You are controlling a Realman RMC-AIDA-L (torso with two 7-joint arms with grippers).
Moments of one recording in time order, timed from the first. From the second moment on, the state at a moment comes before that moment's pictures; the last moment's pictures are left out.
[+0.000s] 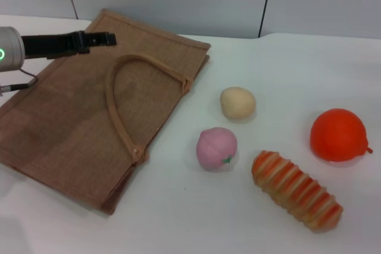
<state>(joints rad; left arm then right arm) -0.73 -2.03 0.34 0.76 -0.76 -1.23 0.96 0.56 2.01 -0.46 0.01 -0.87 -1.23 0.24</state>
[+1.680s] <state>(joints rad) -0.91 -2.04 0.53 0.50 -0.39 -0.81 0.84 0.57 2.01 -0.45 0.01 -0.87 -1.21 0.24</state>
